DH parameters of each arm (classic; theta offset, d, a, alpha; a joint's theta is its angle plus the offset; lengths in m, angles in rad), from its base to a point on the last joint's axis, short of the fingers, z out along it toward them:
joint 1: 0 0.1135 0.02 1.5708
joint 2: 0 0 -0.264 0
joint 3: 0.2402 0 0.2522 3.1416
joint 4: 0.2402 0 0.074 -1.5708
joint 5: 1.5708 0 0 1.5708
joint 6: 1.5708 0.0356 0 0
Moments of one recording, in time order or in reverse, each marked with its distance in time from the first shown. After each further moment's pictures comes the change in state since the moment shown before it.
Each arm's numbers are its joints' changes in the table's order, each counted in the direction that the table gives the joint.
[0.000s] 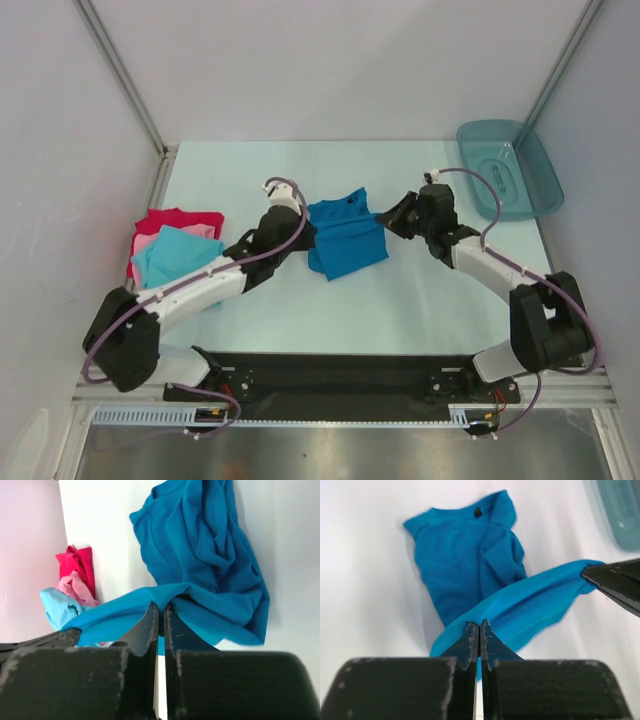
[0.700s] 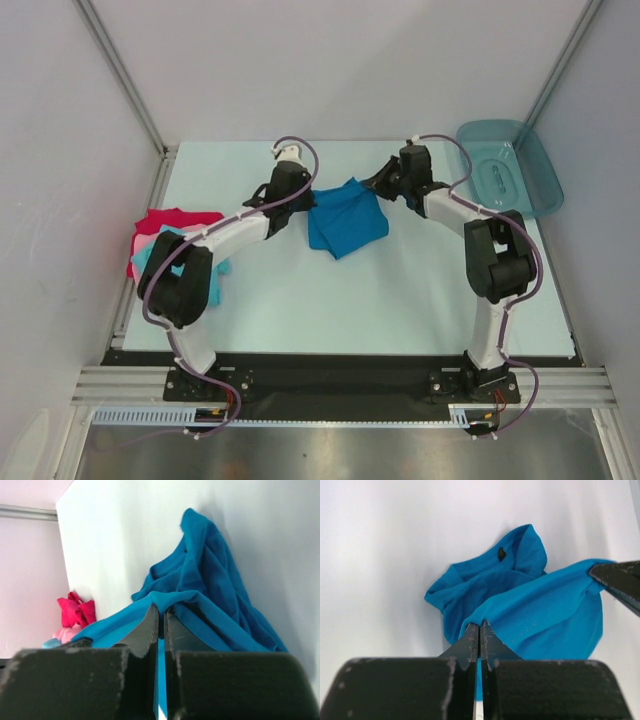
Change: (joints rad) left arm 0.201 -0.449 0.394 0.020 0.087 0.105; right arm -0.043 -0.526 0.526 0.018 -0.030 -0.011
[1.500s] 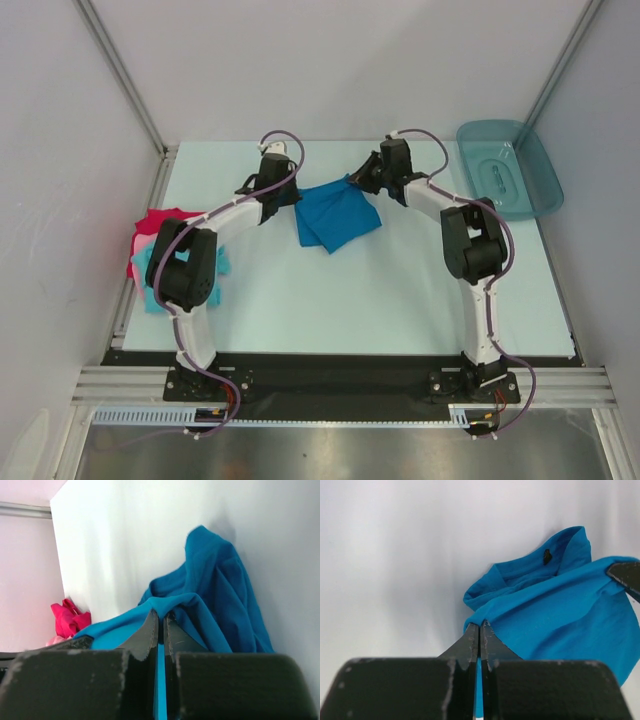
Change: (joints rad) left arm 0.126 -0.135 0.113 0.073 0.049 0.035; right arm 0.037 -0.245 0.262 0.045 -0.034 -0.009
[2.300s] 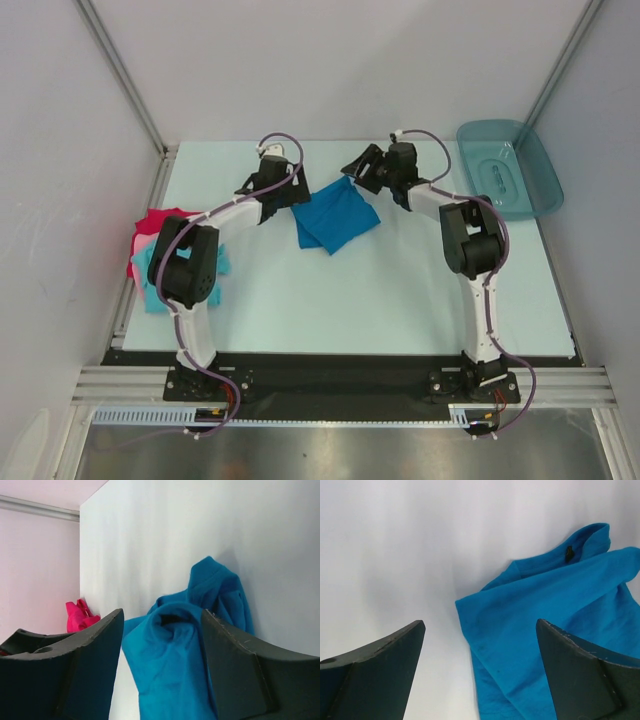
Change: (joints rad) left arm 0.015 -0.030 0.002 0.007 -0.025 0.015; right arm -0.033 -0.079 -0.014 -0.251 -0.107 0.002
